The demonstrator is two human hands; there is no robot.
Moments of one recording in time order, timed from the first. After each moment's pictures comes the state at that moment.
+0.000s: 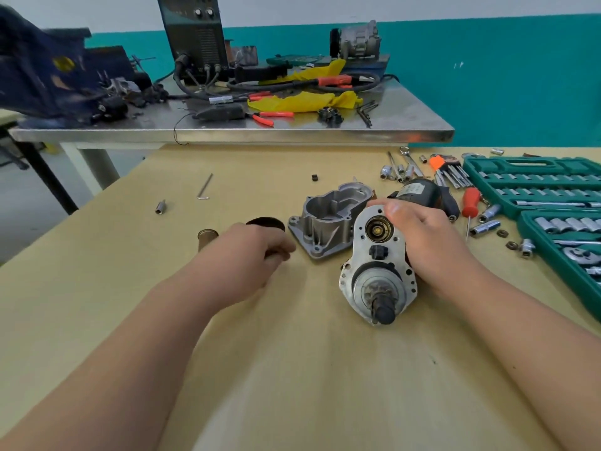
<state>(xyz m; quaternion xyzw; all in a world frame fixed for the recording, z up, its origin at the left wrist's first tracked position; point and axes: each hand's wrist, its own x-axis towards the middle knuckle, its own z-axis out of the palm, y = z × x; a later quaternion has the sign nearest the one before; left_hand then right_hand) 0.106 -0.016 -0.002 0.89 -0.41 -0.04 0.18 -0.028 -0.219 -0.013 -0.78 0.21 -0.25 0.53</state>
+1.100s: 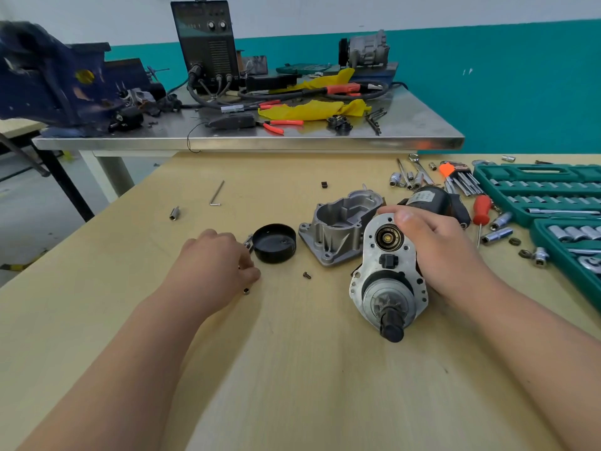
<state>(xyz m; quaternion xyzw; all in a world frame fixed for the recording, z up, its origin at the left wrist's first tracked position) 0.131 0.013 -0.014 0.94 -0.33 0.04 0.06 -0.031 -0.219 -0.014 -0.80 0.19 -0.27 0.50</state>
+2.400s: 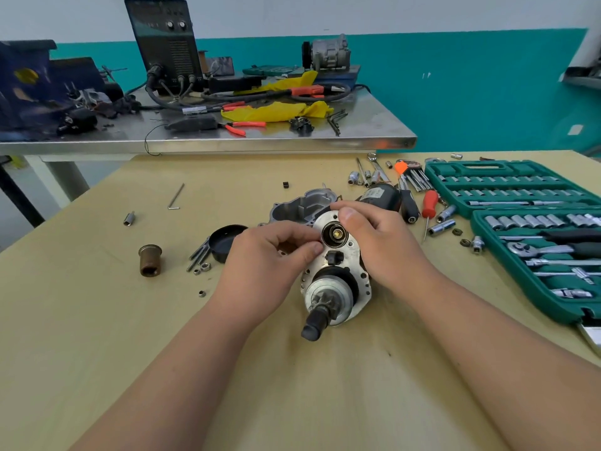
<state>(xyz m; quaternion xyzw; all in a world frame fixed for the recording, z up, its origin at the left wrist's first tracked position) 0.049 -0.059 -0.008 0.72 -0.41 -0.04 0.56 -0.036 -0.211 -0.007 -0.81 0.13 -0.29 0.49</state>
